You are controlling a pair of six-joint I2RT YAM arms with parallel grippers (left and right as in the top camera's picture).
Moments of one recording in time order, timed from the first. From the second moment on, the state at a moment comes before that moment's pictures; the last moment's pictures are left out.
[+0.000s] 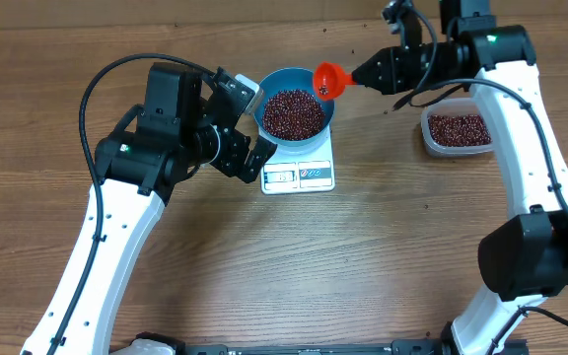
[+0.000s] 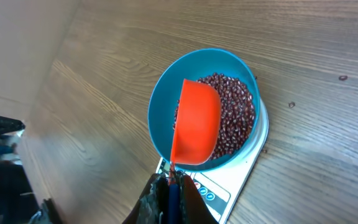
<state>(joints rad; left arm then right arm) -0.27 1.41 1.40 -0.87 0.36 0.21 0.10 1.93 1.92 -1.04 -0.75 -0.09</state>
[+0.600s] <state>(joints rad) -0.27 1.41 1.40 -0.87 0.36 0.21 0.06 1.88 1.92 -1.06 -0.77 -0.09</state>
